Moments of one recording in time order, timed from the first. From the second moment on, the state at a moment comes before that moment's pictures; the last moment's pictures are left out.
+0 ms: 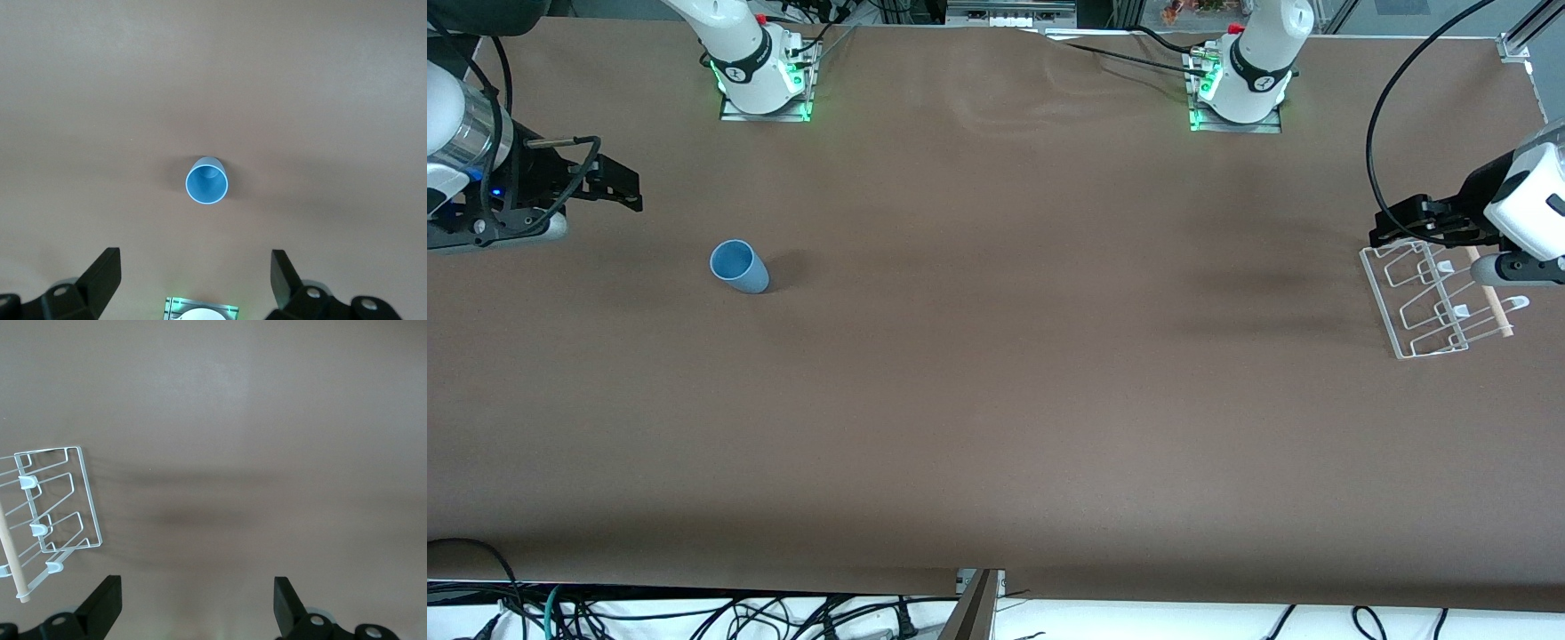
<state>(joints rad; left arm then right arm) -0.03 0.13 0.02 -1.46 -0.06 1.45 -0.07 0.11 0.07 -0.01 -1.54 0.00 1.46 -0.05</state>
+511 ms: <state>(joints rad) -0.03 0.13 0.02 -1.46 -0.06 1.43 -0.07 0.11 0.07 -0.01 -1.54 0.00 1.46 -0.05</state>
